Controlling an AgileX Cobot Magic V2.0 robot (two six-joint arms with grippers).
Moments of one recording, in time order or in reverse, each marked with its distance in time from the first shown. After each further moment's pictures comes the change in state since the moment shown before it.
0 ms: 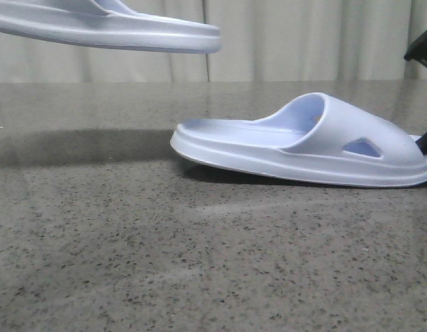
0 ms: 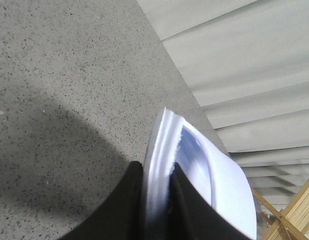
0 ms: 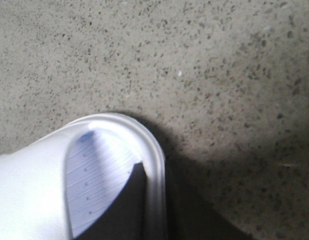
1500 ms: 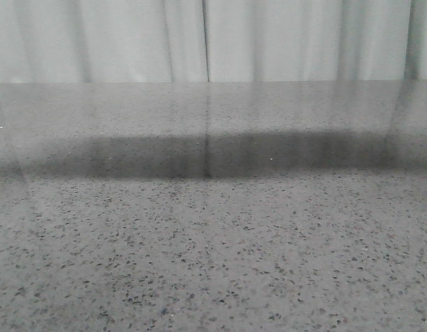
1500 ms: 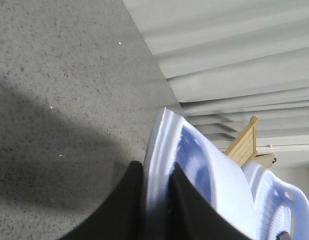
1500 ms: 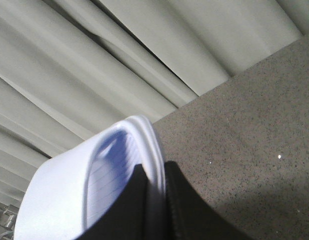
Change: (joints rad) left arm -0.054 0.000 0.000 -0.171 0.181 0.051; right arm 0.002 -0.457 -0.238 0.032 0.106 -0.044
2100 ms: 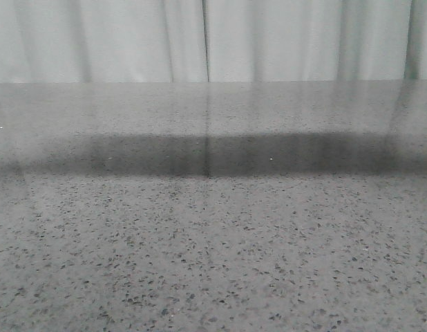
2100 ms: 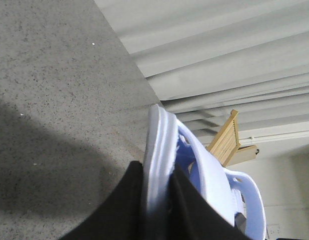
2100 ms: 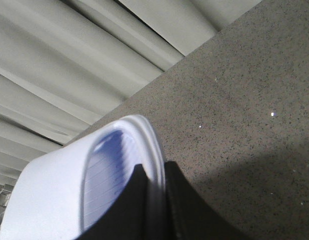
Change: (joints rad) left arm -0.002 0.000 0.000 -0.112 0.036 0.124; right arm 0.000 0.075 0.000 0.053 0.072 0.000
